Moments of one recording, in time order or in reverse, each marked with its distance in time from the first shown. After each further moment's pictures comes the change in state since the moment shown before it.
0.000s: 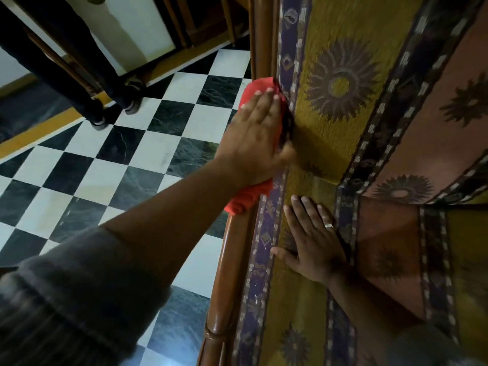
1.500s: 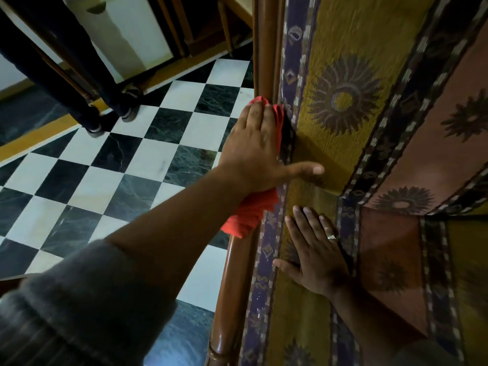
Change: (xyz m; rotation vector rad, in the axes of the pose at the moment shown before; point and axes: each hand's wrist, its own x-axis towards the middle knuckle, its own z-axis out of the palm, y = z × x) left_hand 0.006 -0.002 0.004 0.008 0.012 -0.111; right_hand 0.002 0.003 0.012 0.014 0.081 -0.007
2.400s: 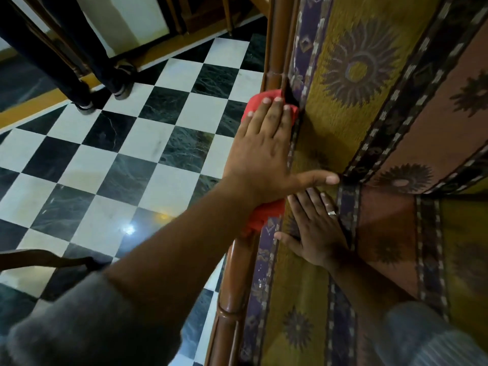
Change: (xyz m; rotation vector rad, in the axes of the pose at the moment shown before) left_hand -0.055 0.010 0.012 -0.052 0.048 0.075; right_hand 0.001 -0.003 -0.005 -0.067 -0.066 0.016
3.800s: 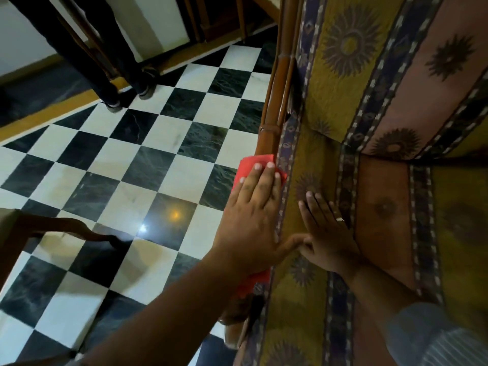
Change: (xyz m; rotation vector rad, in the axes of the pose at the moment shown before) left_hand -0.202 0.036 0.011 0.046 -0.091 0.005; right_hand -0.104 -0.036 0.001 0.043 -0.064 -0.050
